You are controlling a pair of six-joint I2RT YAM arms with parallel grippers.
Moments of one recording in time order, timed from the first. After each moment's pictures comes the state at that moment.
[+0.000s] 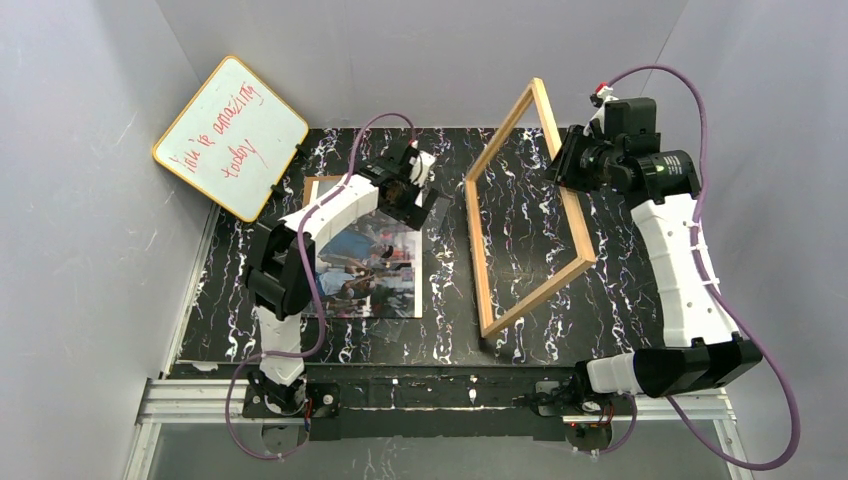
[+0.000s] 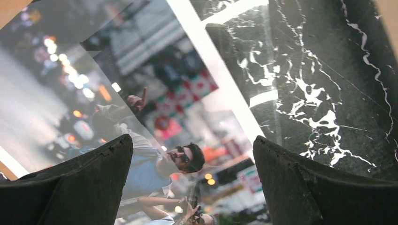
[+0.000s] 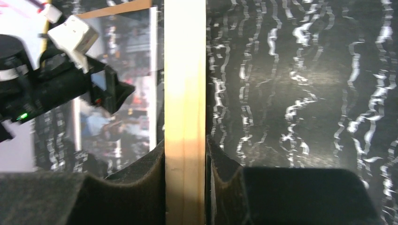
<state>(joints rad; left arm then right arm) -0.56 1.95 1.62 -0.69 -0.07 0.06 0.22 1.35 1.69 -1.04 -0.13 0.39</state>
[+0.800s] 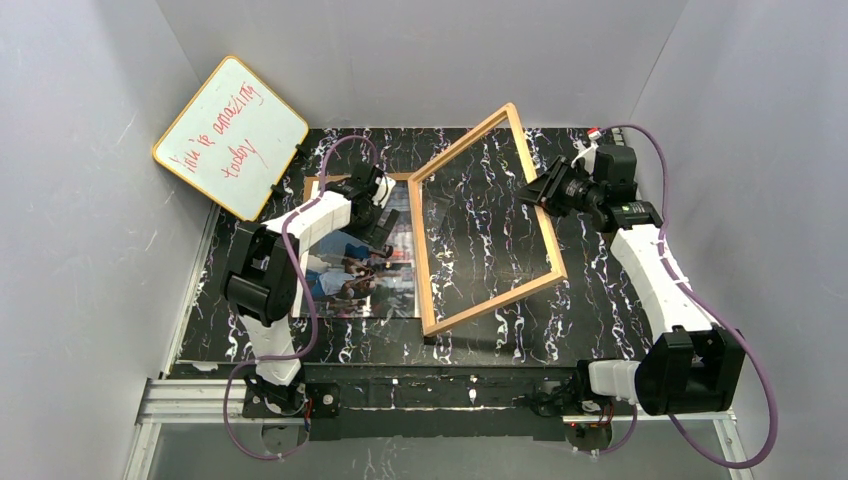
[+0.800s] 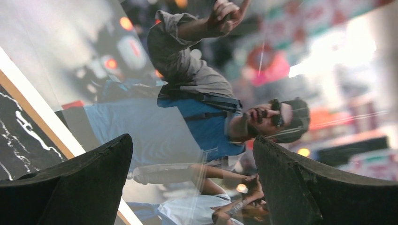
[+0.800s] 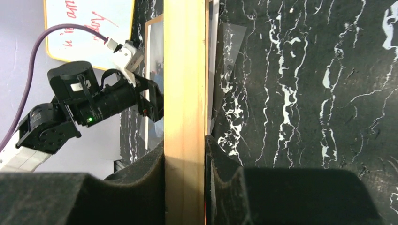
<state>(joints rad) -0.41 1.85 1.32 -0.62 -0.16 0.11 0.11 1.26 1.09 -0.37 -0.57 0.69</state>
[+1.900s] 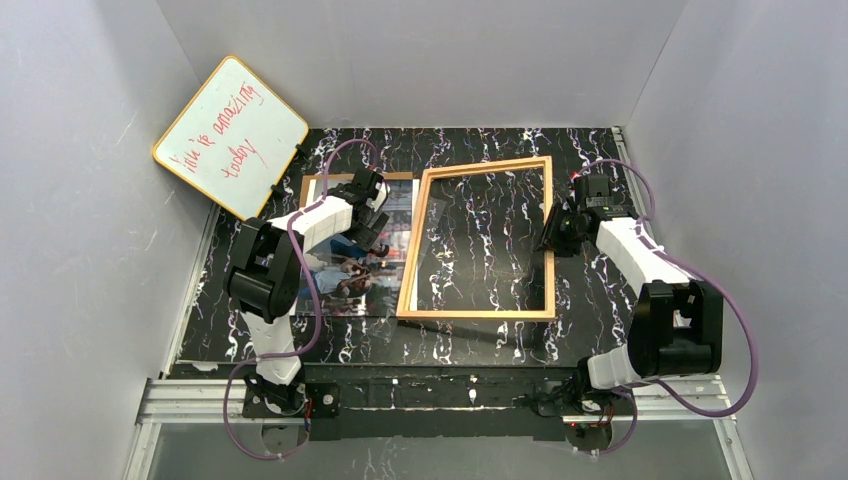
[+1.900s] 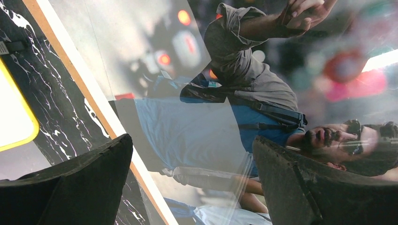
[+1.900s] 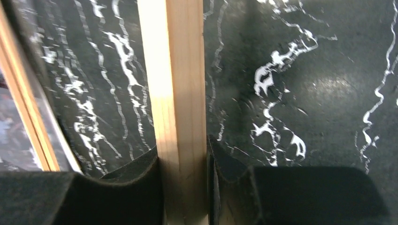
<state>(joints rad) -0.41 1.88 1.26 -0.52 -0.42 0.23 0.08 1.42 0.98 -0.57 -0.24 0.39</state>
